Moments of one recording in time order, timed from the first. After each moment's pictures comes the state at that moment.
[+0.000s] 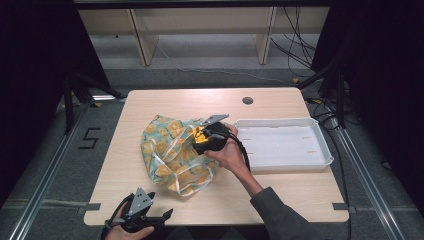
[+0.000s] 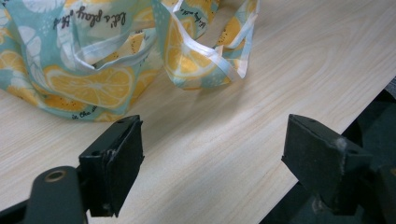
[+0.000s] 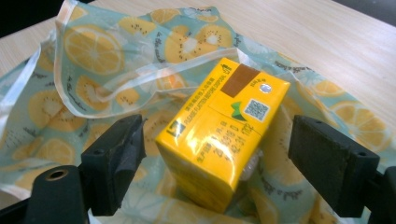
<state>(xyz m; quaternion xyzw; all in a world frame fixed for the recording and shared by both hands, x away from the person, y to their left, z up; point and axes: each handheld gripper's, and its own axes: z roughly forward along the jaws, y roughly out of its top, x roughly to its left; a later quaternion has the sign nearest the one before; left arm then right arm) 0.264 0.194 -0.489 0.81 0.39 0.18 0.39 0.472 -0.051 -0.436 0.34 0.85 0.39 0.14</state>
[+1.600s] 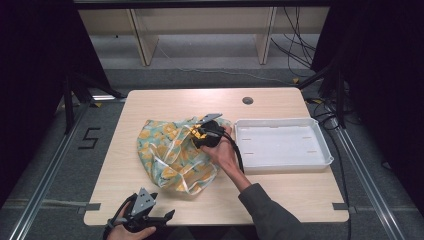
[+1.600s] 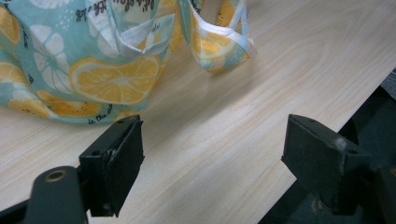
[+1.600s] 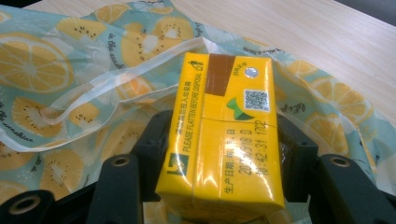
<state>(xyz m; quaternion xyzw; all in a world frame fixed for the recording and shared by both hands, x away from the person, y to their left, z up) 0.267 0.190 -0.492 0.82 0.38 0.18 0.39 0.490 -0.036 -0.450 0.35 0.84 0.37 0.16</state>
